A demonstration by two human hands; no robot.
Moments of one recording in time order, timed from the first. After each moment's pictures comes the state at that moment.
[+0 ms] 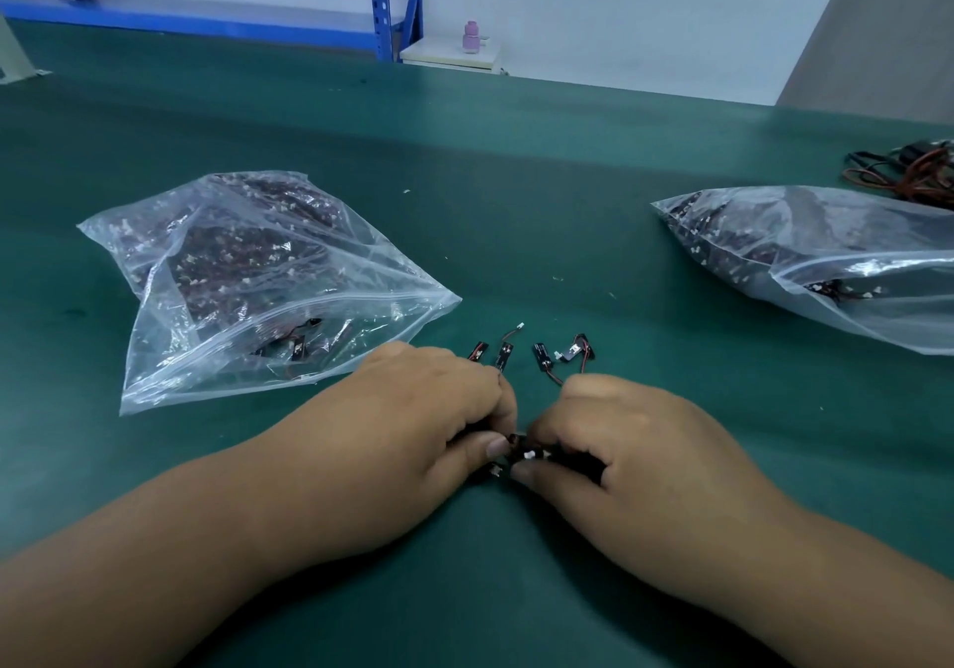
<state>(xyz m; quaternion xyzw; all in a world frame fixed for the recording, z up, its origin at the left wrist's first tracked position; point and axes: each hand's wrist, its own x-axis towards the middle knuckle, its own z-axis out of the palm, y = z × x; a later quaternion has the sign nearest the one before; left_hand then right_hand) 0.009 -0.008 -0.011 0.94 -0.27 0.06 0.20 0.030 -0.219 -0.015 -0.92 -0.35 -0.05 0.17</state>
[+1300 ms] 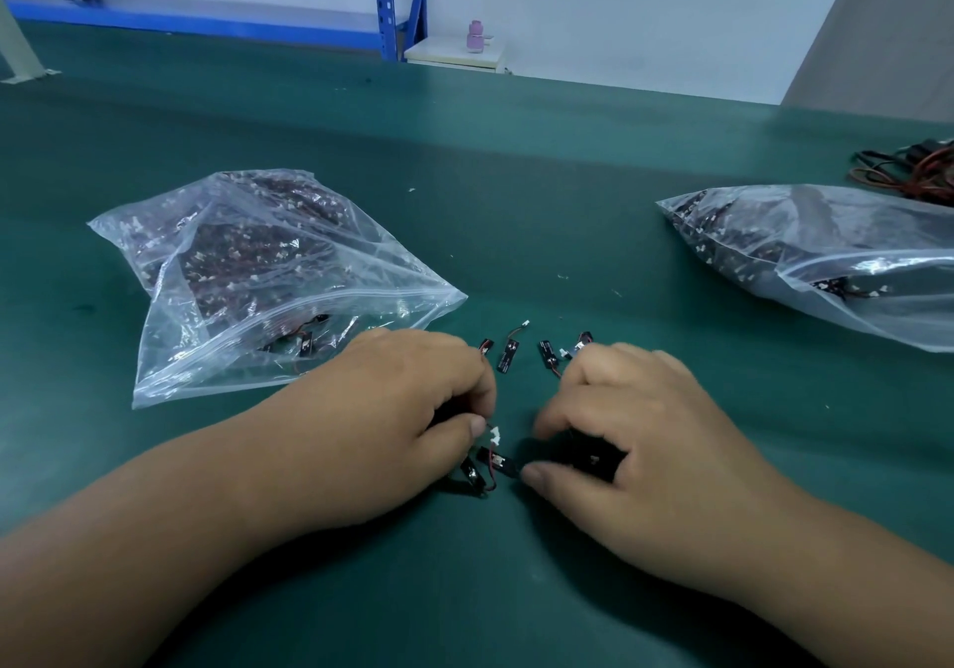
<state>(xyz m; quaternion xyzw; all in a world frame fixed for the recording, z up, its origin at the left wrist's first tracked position) 0.009 0.001 -0.002 0.95 -0.21 0.04 0.21 0.035 -0.223 -0.016 -0.91 -0.36 -0.08 0.21</state>
